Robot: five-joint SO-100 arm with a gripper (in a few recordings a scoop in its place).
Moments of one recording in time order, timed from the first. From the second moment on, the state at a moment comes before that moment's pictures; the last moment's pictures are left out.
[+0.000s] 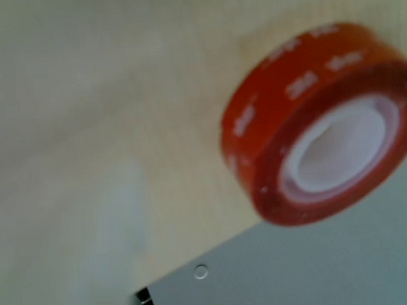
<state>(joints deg) 13.5 59.4 60.0 67.8 -4.5</state>
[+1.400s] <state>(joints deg) 19.9 15.1 -3.1 99.0 -4.5</state>
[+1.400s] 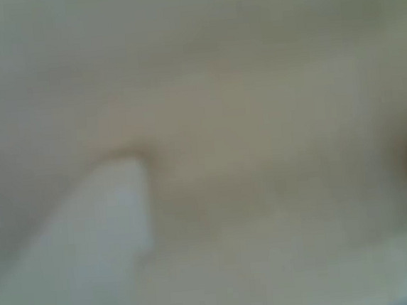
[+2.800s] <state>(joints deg) 16.8 26.7 14.9 102.4 -4.2</state>
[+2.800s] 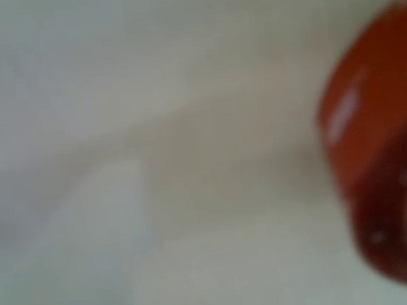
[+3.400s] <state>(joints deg) 16.6 29.3 18.9 102.2 -4.5</state>
